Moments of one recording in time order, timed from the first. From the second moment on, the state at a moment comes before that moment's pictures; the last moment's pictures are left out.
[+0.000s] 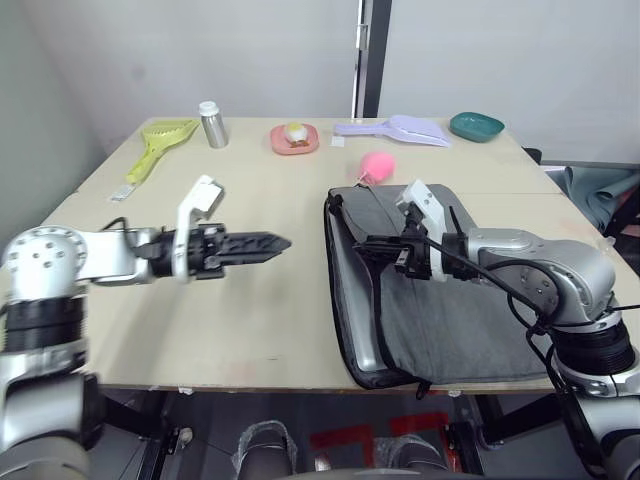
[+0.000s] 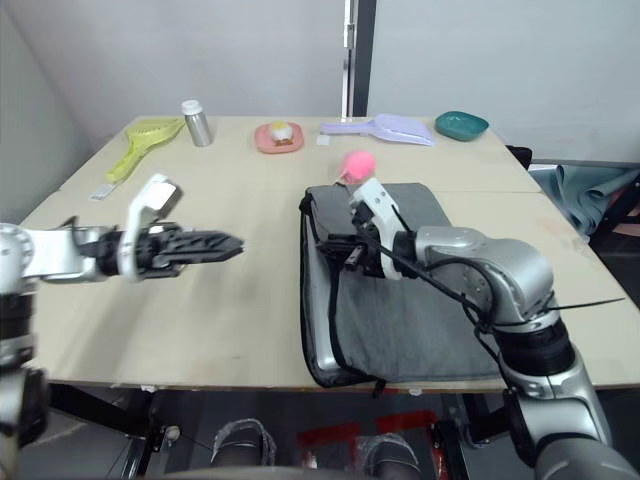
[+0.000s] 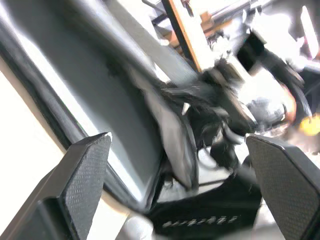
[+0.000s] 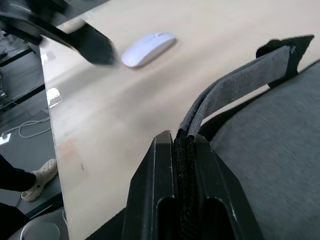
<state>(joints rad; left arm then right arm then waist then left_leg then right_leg) -0.55 0.85 0.34 -0.02 -1.56 1.58 -0.54 -0.58 -0.57 0.04 -0.43 0.81 1.20 0.55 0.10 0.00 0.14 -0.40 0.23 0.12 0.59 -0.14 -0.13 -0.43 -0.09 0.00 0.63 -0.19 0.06</state>
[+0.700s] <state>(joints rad) 0.10 1.26 0.65 0.25 -0.75 0.82 -1.46 -0.19 -1.07 -0.34 -0.45 0.77 0.98 0.95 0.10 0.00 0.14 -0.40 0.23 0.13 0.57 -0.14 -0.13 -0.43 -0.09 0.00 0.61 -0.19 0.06</state>
